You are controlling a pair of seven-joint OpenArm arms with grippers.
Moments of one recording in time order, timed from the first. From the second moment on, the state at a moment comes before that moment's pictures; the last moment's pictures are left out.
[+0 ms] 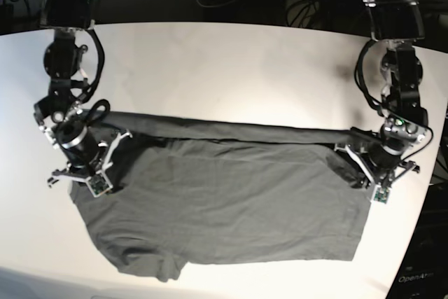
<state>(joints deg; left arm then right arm) -6.5 -17.6 -9.0 86.8 -3.6 -19.7 36.7 2.9 10.8 10.7 90.3 -19.1 32.7 -17.5</state>
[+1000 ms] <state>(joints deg) -11.2 -21.5 -9.6 79.7 -3.5 -19.5 34.4 15.2 14.3 11.1 73.3 -19.2 32.5 -19.0</state>
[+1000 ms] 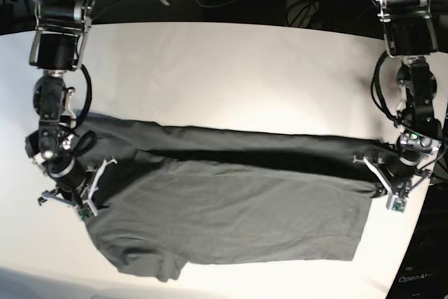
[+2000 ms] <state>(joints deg) -12.8 -21.4 -9.6 78.1 -3.5 -19.5 30.2 19.2 16.1 10.7 68.5 -19.3 32.5 -19.2</state>
